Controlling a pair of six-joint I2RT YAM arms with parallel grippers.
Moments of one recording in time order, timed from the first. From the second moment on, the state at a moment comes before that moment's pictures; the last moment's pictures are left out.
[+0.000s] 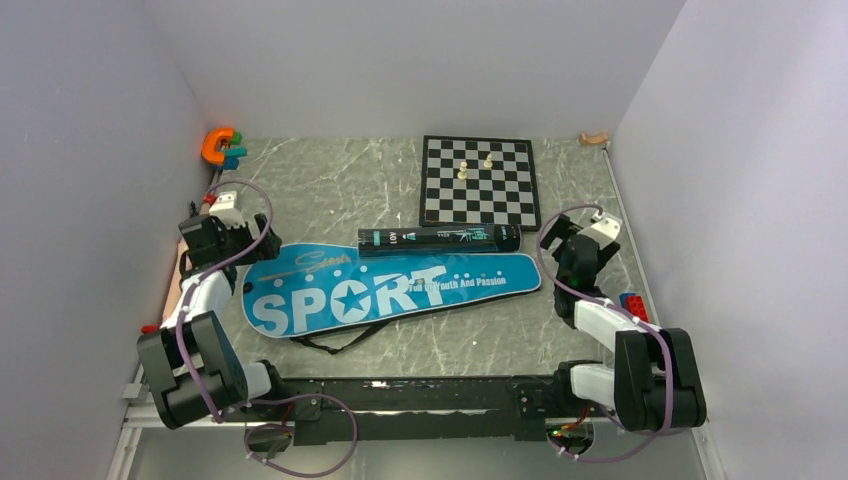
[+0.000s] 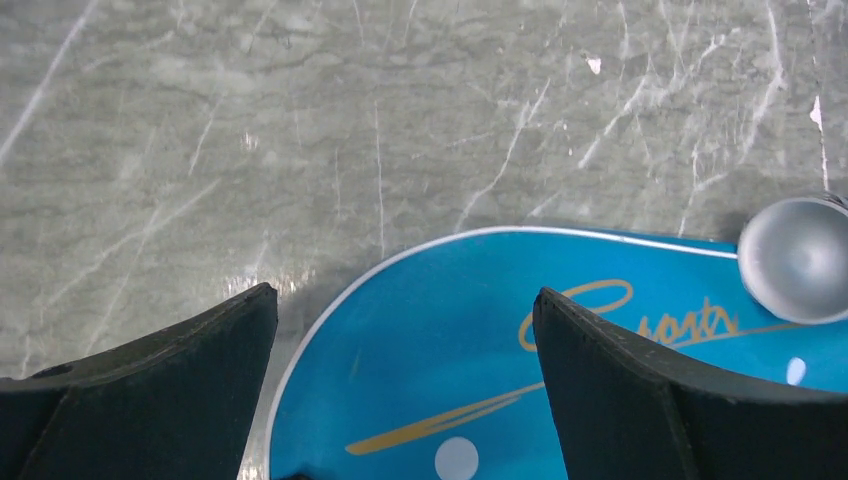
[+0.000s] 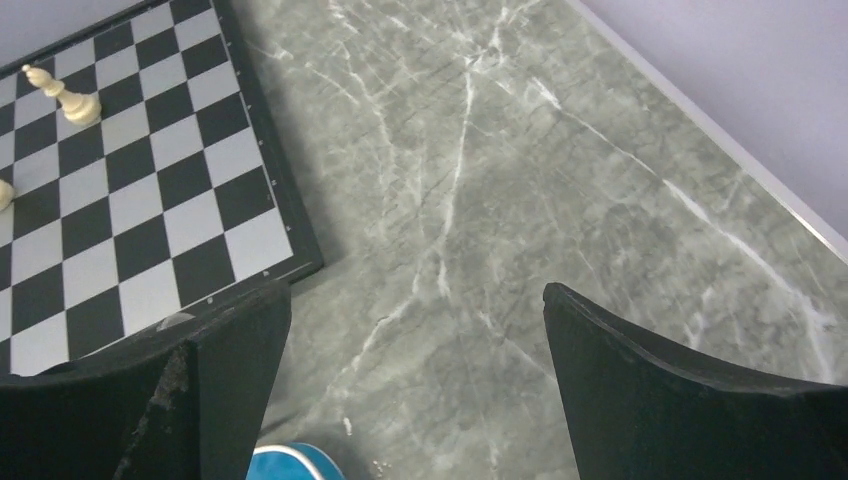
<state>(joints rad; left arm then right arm) 0.40 1.26 0.63 0.01 0.44 0.03 0.04 1.19 0.33 0.58 0.44 0.32</state>
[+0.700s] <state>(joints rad) 0.16 1.21 0.30 0.62 0.20 0.17 0.06 1.14 0.23 0.85 0.55 0.27</state>
